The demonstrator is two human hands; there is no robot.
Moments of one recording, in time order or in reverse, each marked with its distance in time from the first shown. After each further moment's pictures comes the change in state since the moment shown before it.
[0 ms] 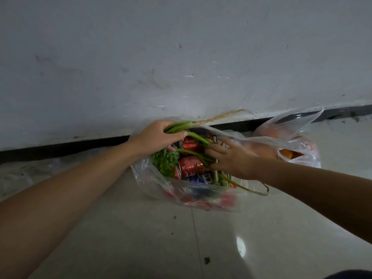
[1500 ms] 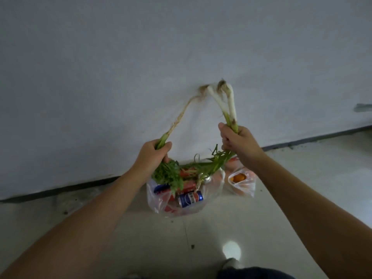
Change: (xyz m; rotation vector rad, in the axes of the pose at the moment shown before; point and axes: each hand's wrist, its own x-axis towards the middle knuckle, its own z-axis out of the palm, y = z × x) left_hand -0.104 0.238 -0.065 -0.169 0.363 -0.203; right_hand -0.185 0.093 -0.280 2.087 0.839 0.768
